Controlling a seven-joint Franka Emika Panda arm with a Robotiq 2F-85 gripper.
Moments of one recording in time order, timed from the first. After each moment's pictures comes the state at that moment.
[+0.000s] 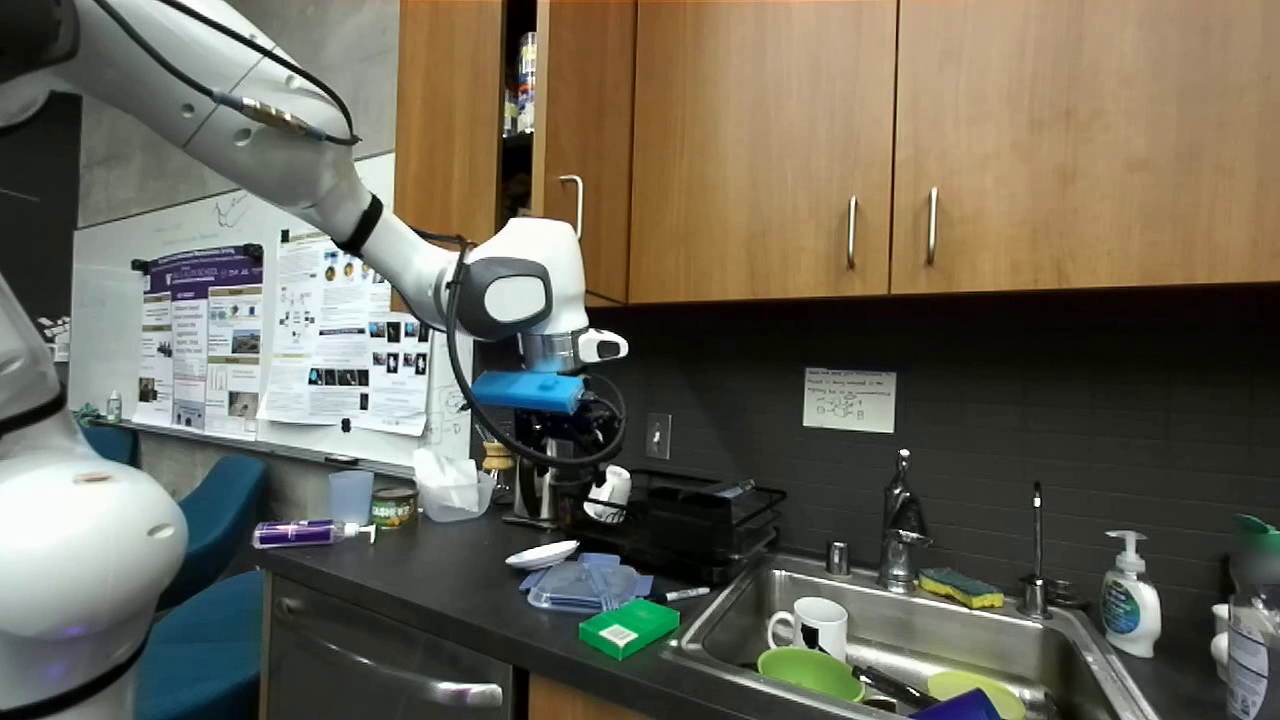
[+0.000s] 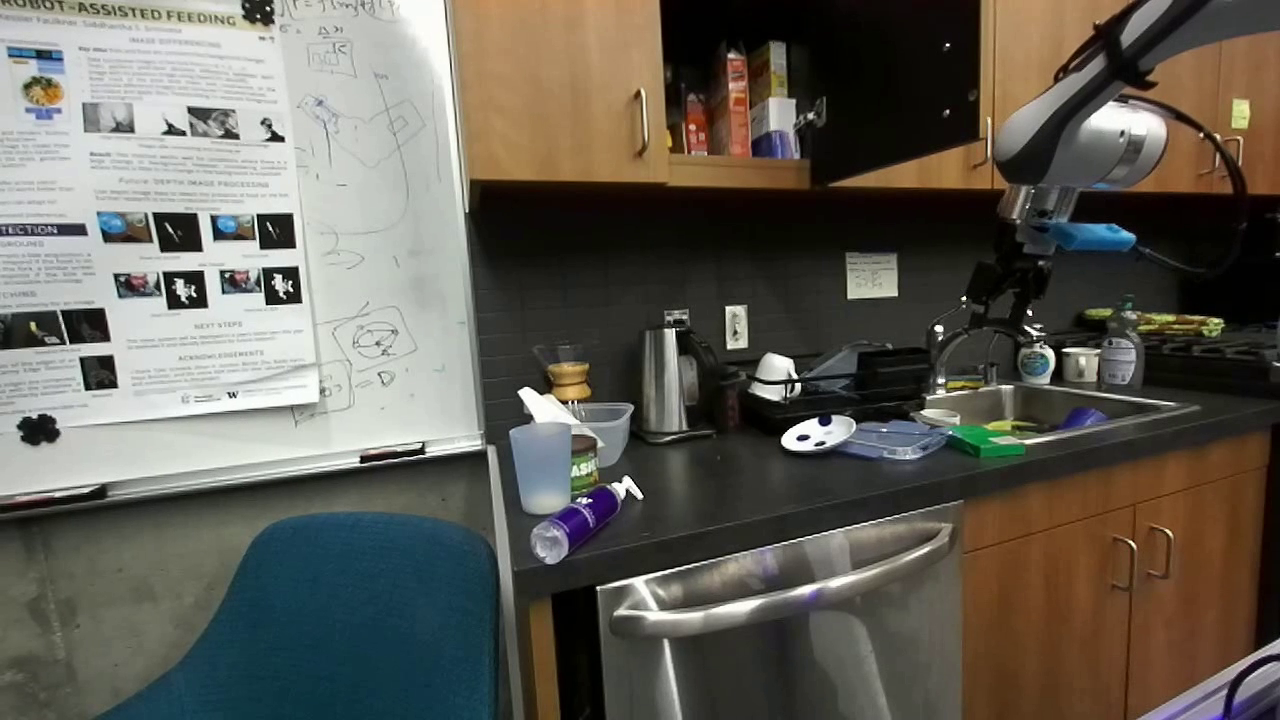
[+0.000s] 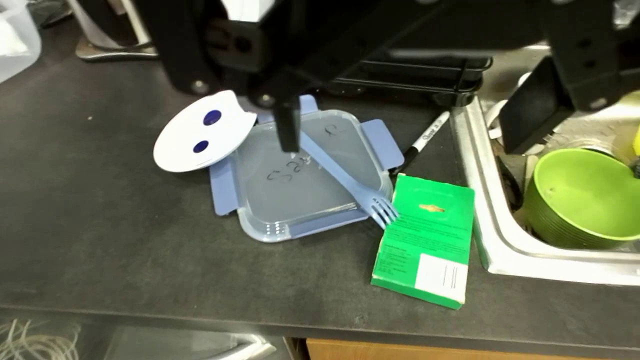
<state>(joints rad) -0.08 -0.45 -0.33 -2.50 0.00 2.36 -0.40</state>
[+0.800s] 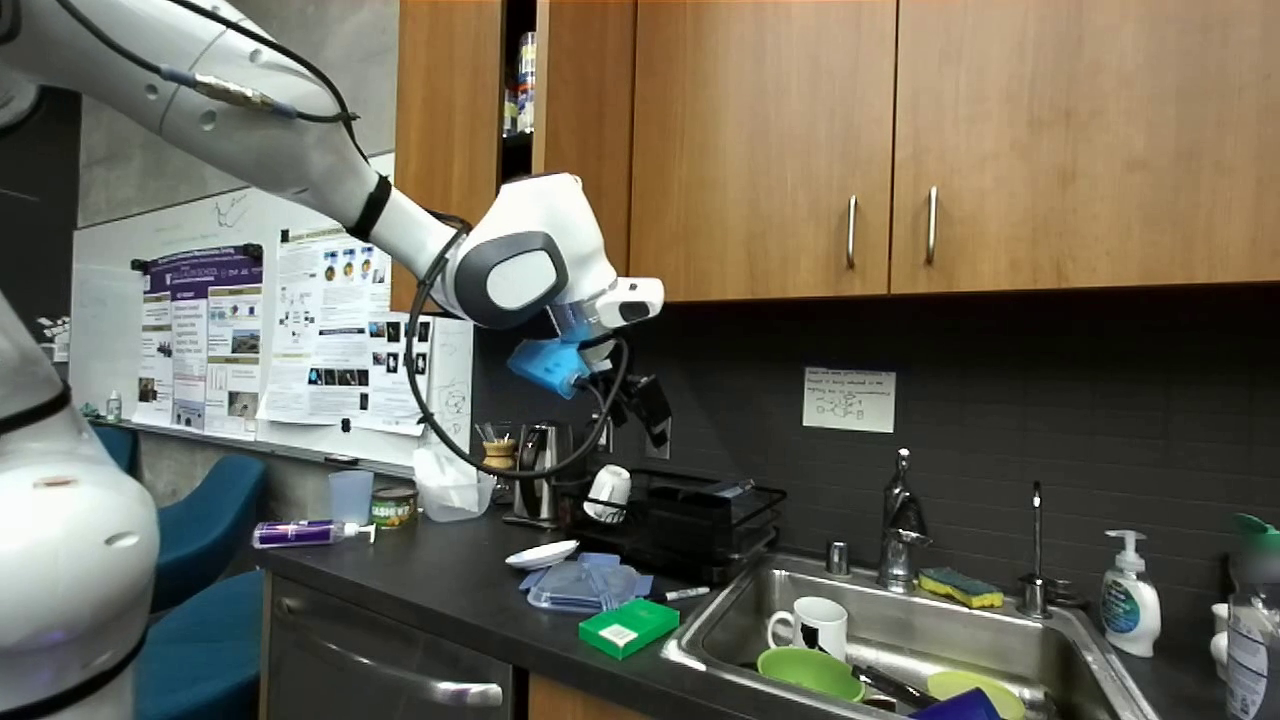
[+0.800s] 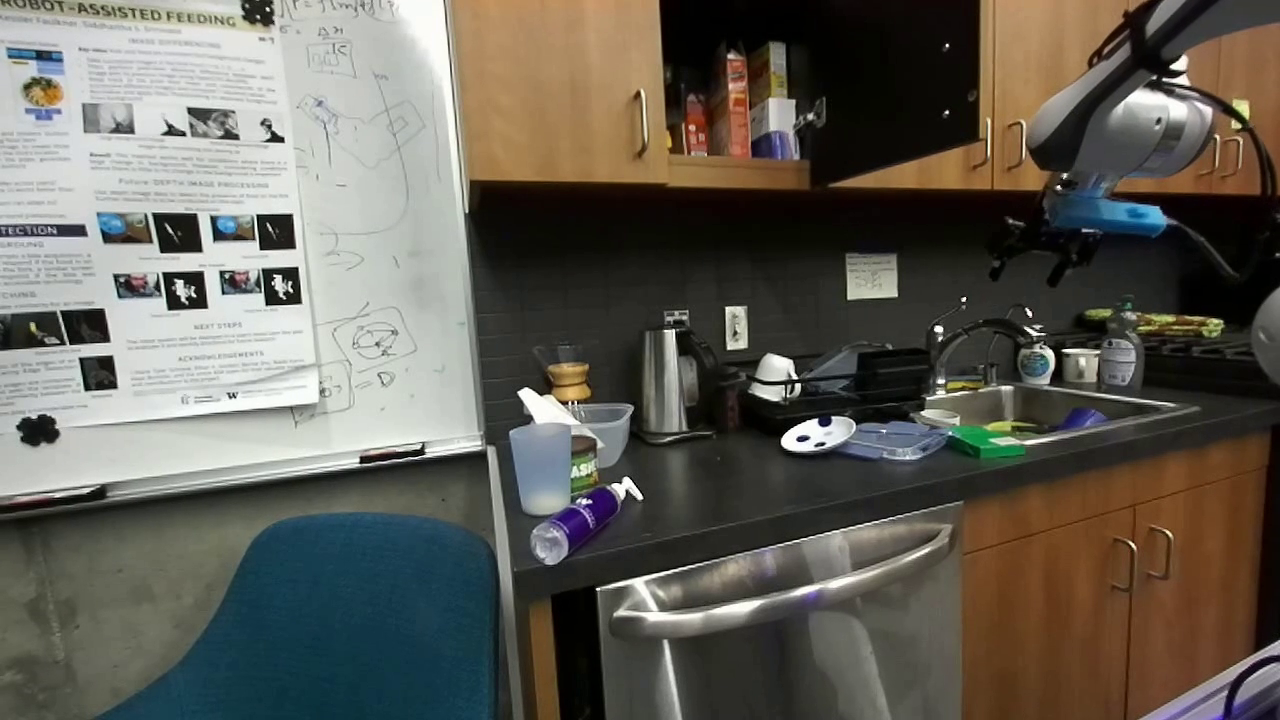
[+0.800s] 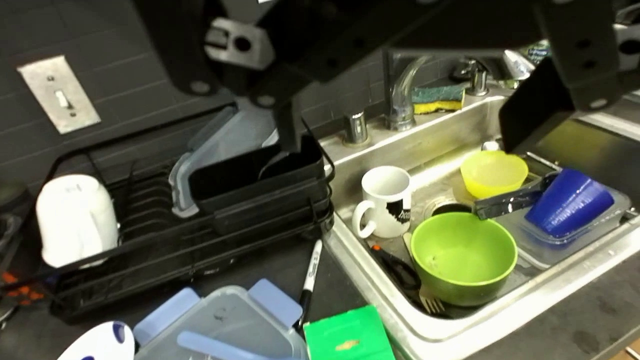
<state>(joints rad) -0.24 -0.47 -0.31 -2.49 0.06 2.63 -0.03</state>
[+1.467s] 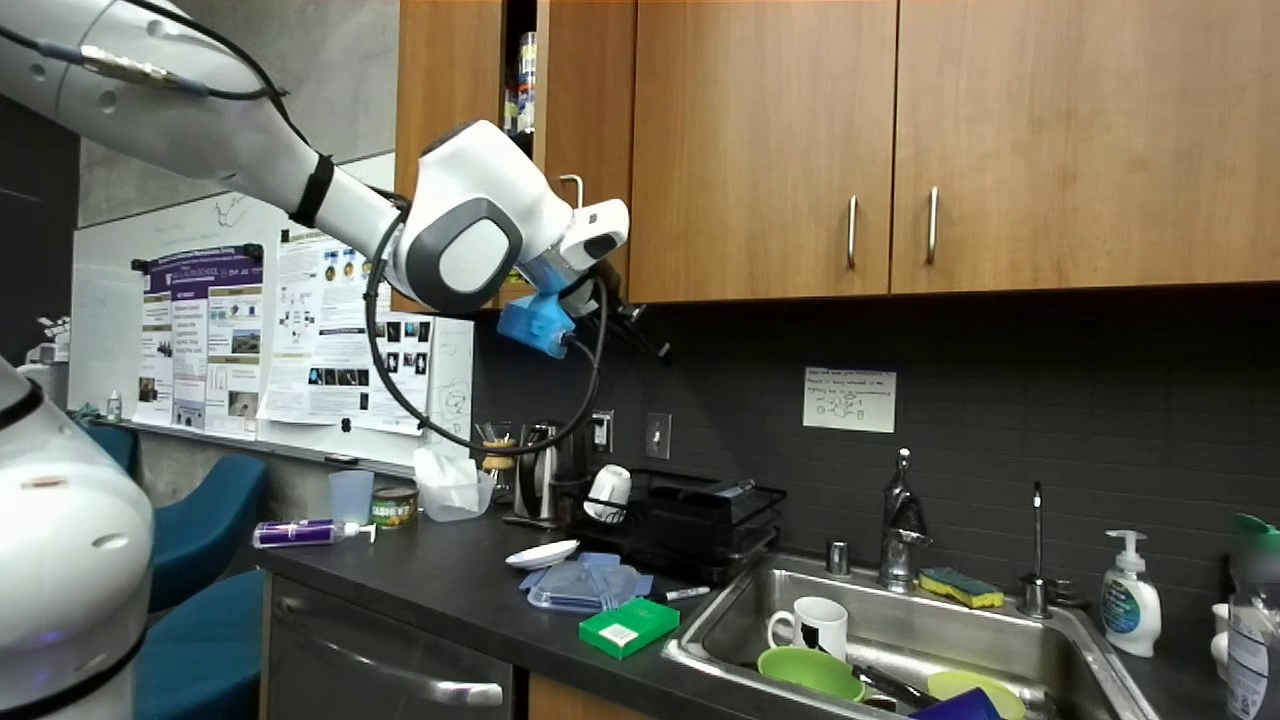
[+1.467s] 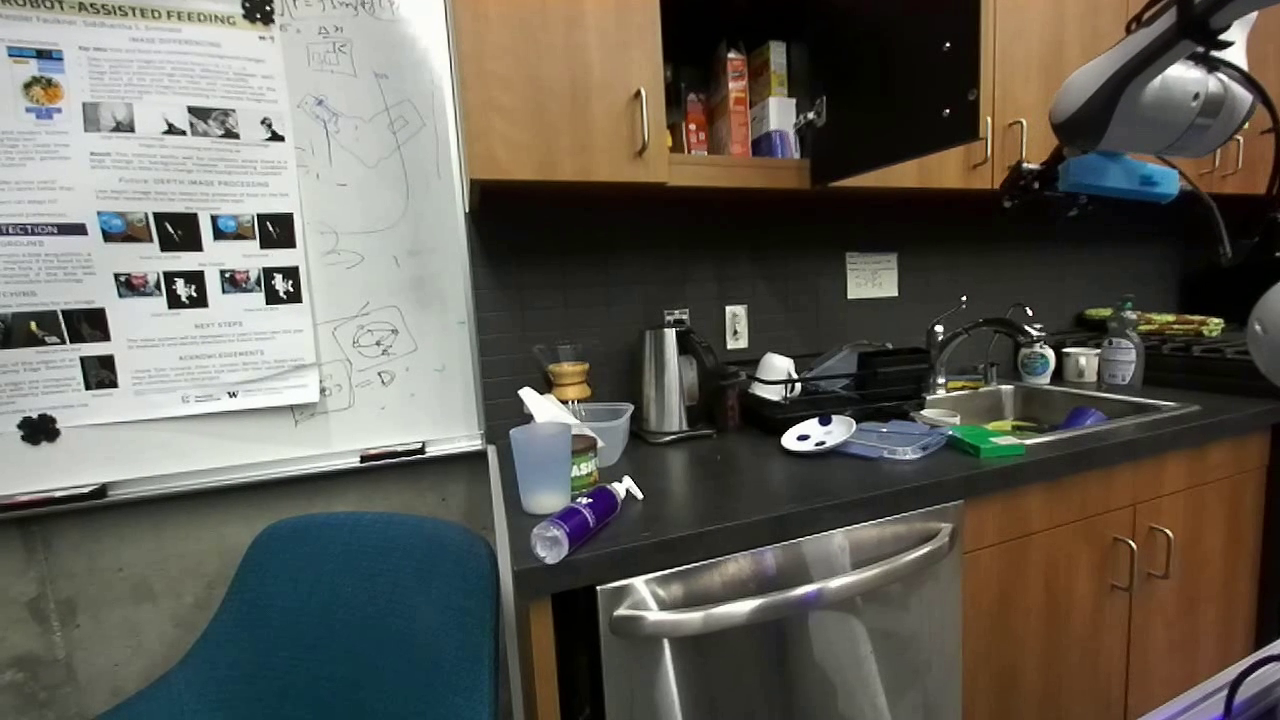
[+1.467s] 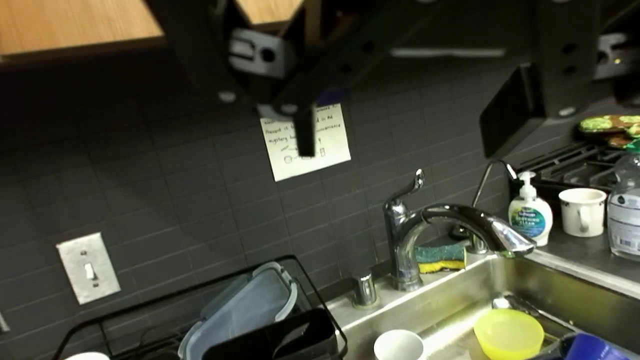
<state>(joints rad) -0.28 -0.64 -0.26 -2.59 0.06 2.95 -0.01</state>
